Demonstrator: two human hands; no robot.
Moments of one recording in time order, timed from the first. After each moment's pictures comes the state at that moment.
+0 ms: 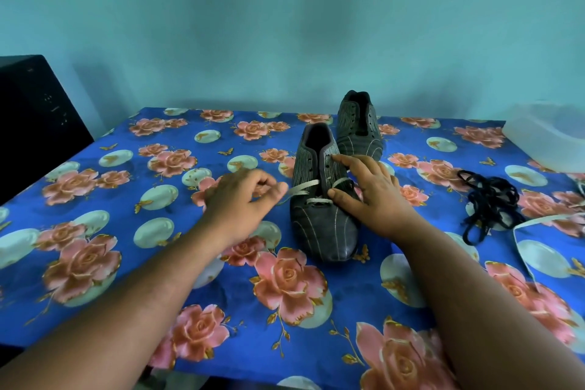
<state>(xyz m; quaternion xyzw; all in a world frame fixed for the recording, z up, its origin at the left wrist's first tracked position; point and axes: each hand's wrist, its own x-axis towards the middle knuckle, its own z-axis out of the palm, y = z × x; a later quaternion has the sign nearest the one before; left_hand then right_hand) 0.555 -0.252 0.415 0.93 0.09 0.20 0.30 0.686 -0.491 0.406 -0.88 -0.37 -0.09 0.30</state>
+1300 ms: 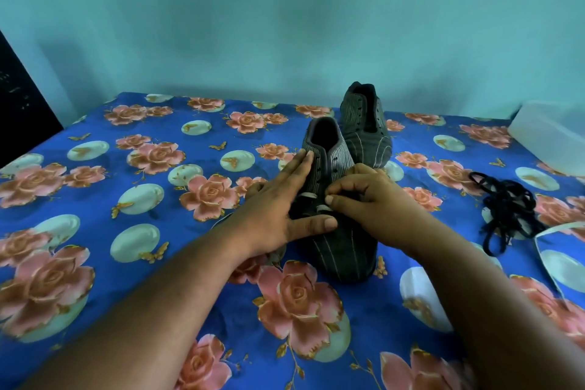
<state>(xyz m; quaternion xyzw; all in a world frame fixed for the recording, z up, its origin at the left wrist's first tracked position) 0.582 -0.268 0.411 0.96 -0.05 0.03 0.29 0.660 -0.466 0.434 -0.86 -0.35 0.05 0.36</state>
